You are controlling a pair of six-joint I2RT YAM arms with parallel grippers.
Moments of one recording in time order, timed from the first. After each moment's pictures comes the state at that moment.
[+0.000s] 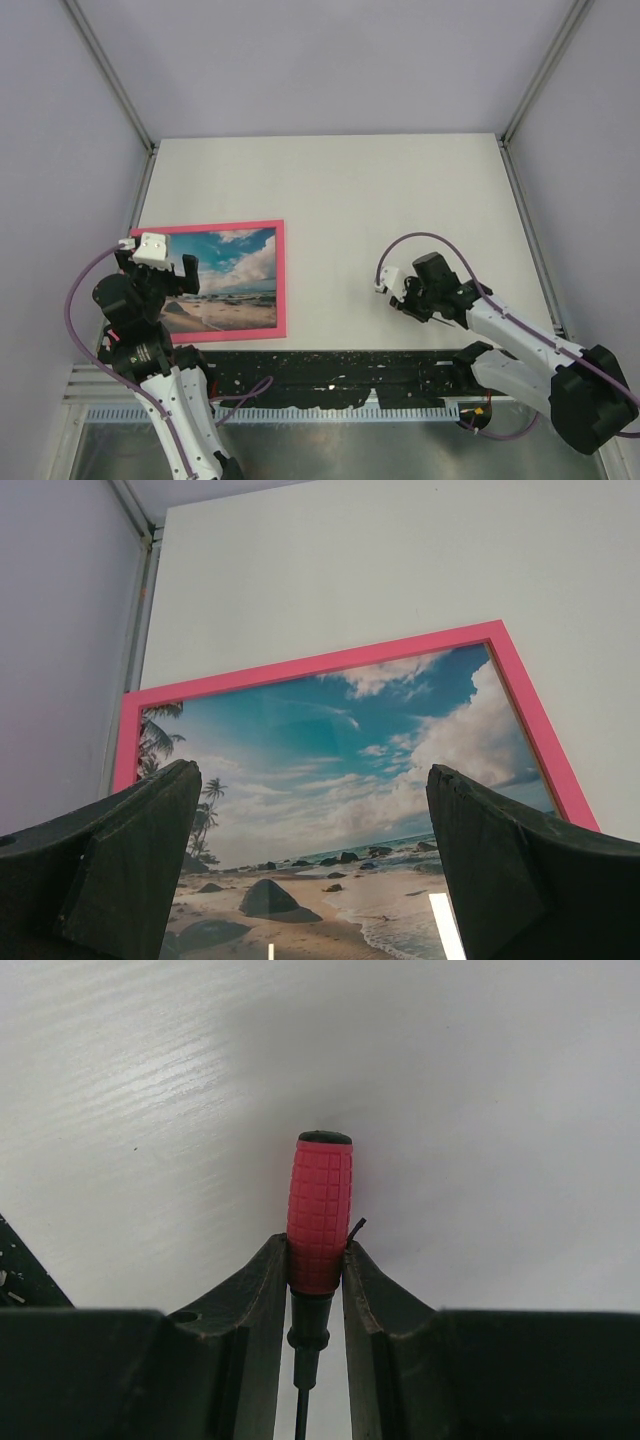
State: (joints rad) left arm 0.49 0.34 0.69 -0.61 0.53 0.26; right arm 0.51 0.96 0.44 -0.49 -0.22 -0.64
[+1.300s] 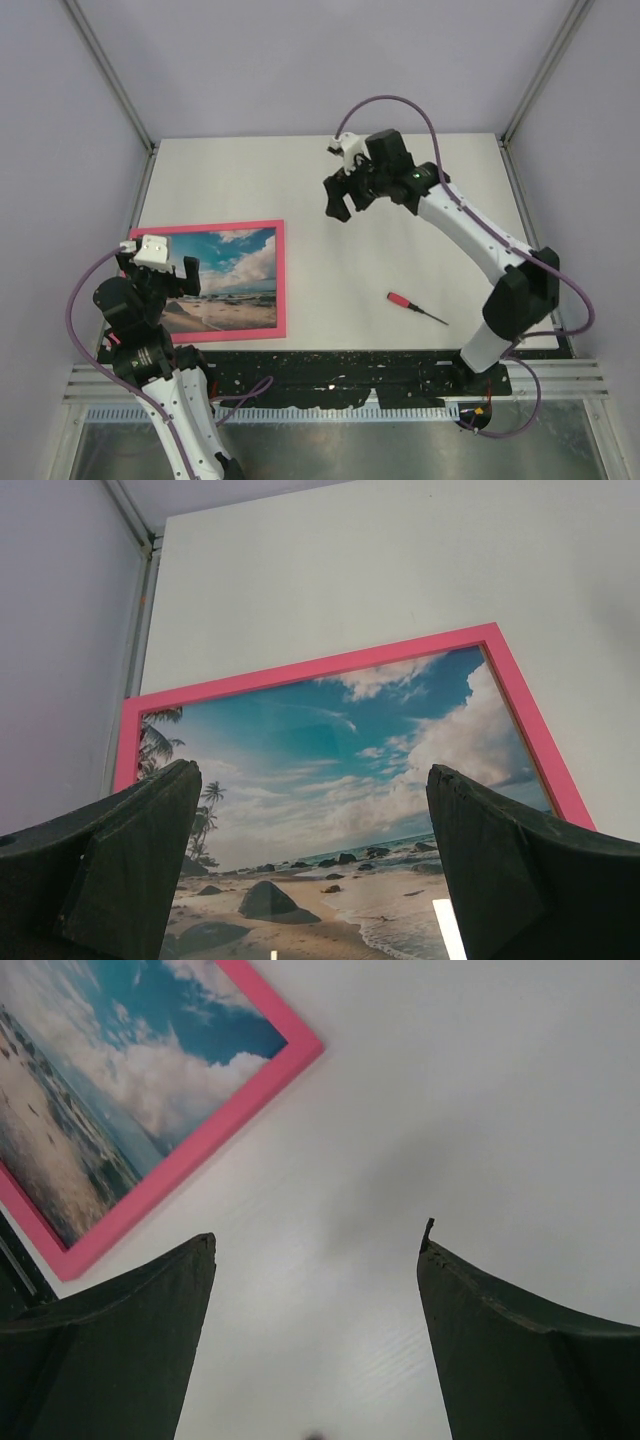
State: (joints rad) left arm 0.49 0.32 0.69 -0.61 0.54 0.26; right arm 0.54 1.55 1.46 -0.59 -0.34 -0.19
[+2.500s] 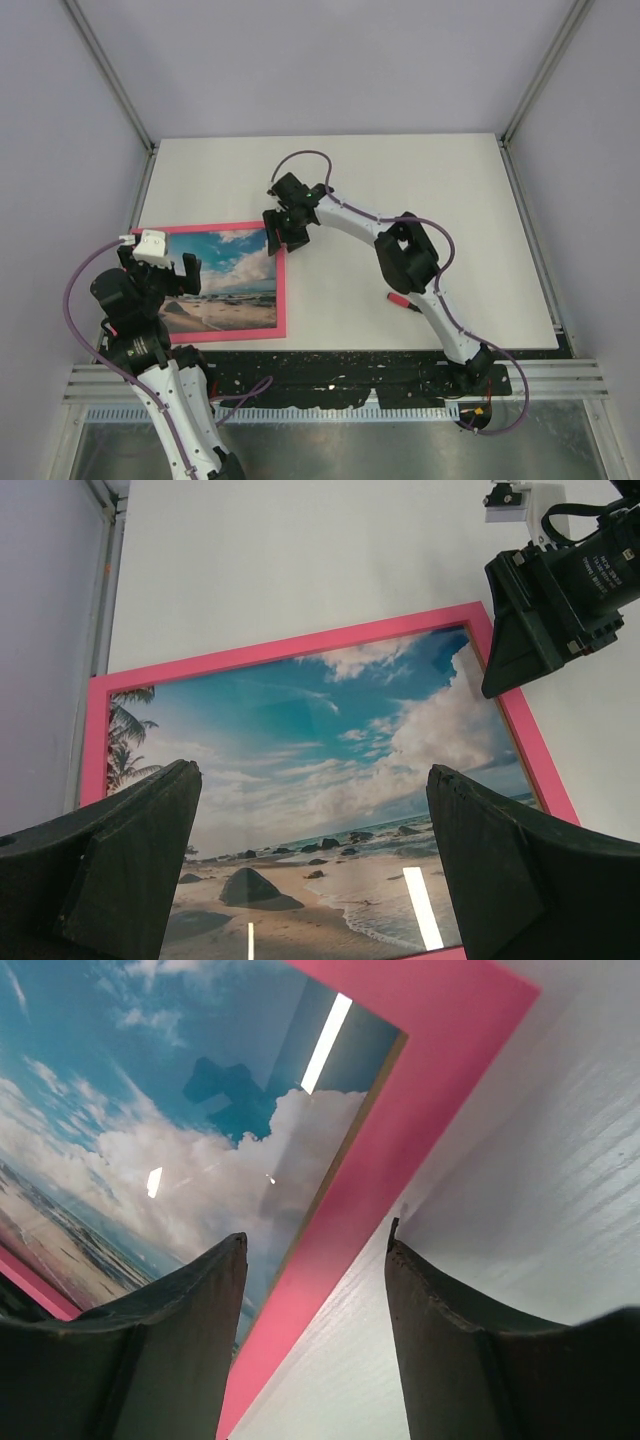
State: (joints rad) left arm 0.51 0.39 0.70 -0.65 0.58 0.26; right arm 0.78 2.41 2.07 -0.70 -0.29 0.46
